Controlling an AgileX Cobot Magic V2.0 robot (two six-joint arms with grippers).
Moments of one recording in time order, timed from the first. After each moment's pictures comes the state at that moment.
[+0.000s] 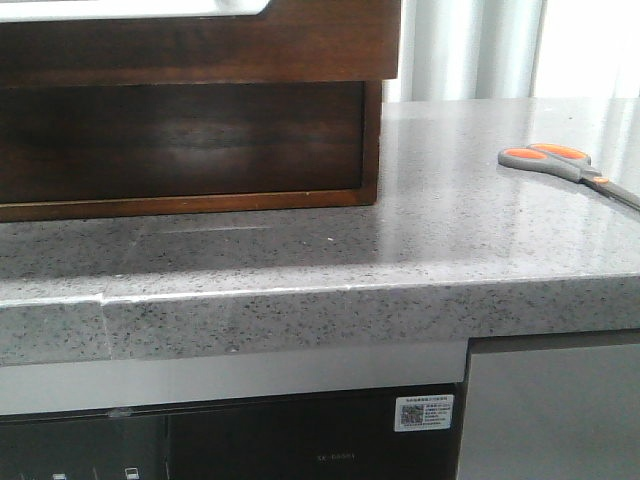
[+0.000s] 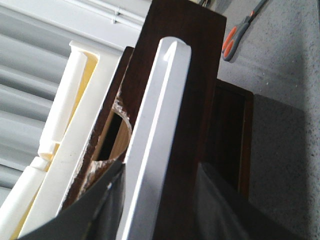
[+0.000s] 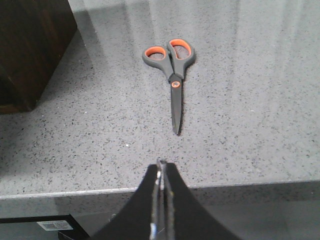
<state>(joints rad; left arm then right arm) -0.08 0.56 -0.21 1.21 -0.74 0.06 0.06 0.44 -0.31 0.03 0.31 0.10</state>
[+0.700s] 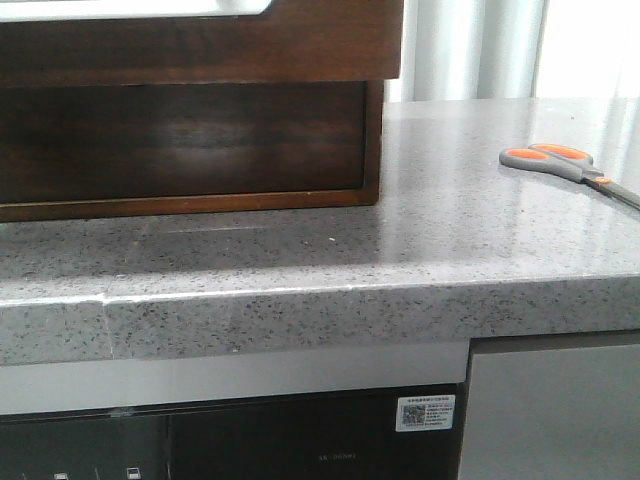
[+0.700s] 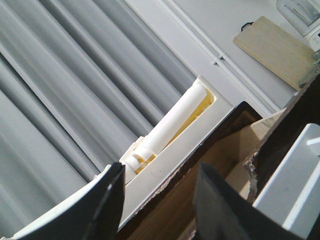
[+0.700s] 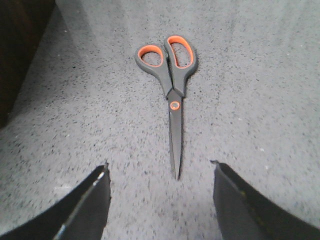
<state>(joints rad) -0.08 0.55 -0.21 0.76 -0.88 -0.02 0.06 0.94 -0.66 -0.02 0.38 0.10</state>
